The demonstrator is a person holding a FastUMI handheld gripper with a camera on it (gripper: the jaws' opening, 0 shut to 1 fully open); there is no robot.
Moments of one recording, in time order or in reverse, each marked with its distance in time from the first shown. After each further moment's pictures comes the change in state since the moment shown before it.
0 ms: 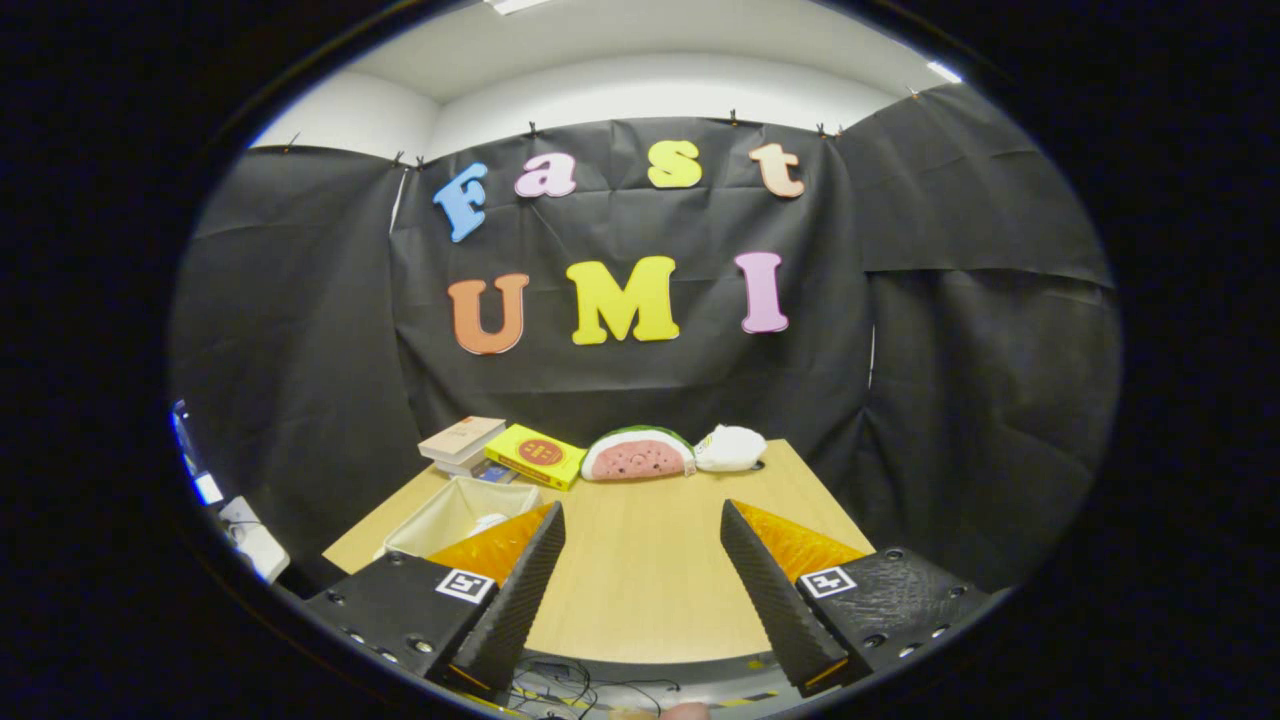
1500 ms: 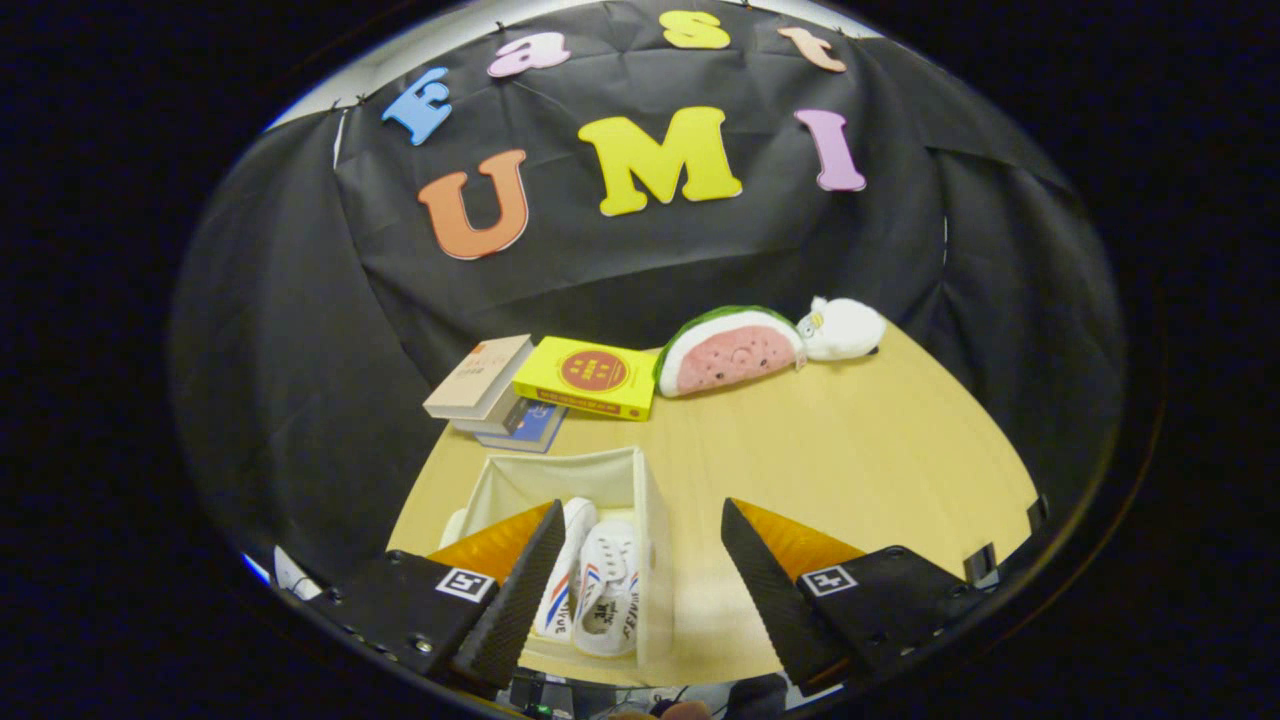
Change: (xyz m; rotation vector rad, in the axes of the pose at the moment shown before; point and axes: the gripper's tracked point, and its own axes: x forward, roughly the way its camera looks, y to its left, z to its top) arm 0.224 0.173 -0.037 0.116 0.340 -0.006
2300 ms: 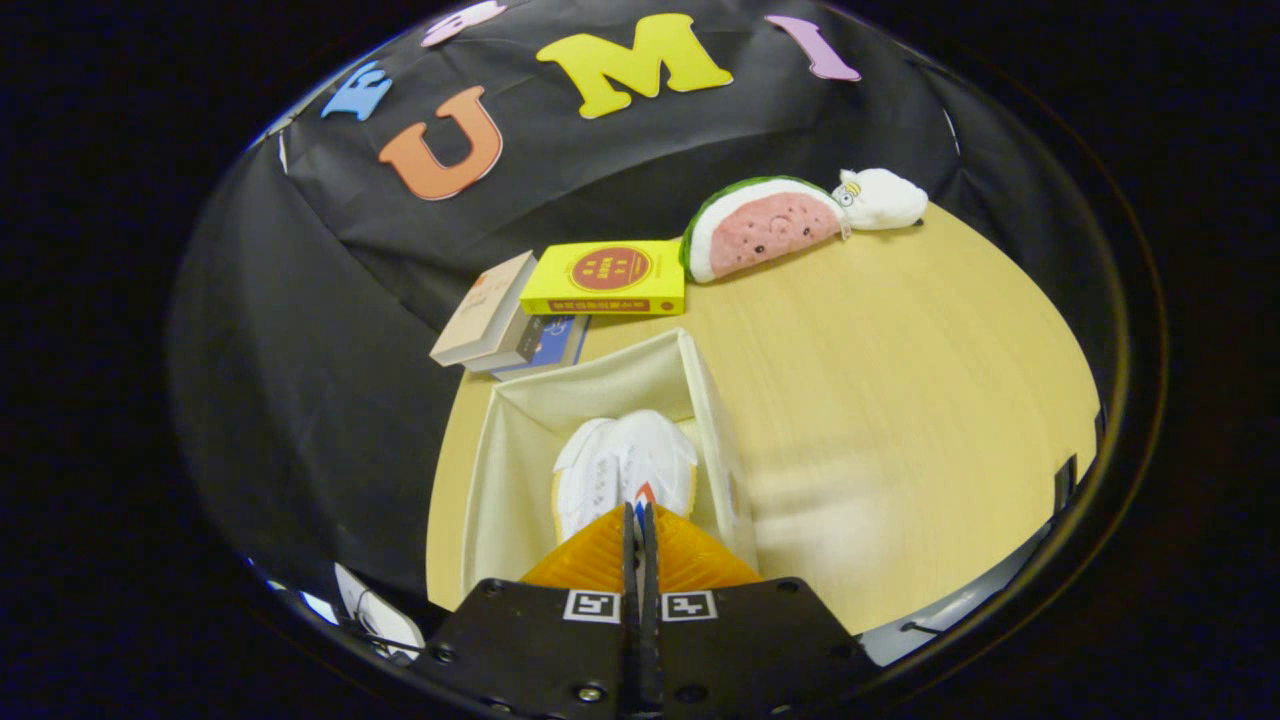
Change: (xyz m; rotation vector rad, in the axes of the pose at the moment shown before) arm 0.078 0.065 -0.065 0.184 0.287 0.138
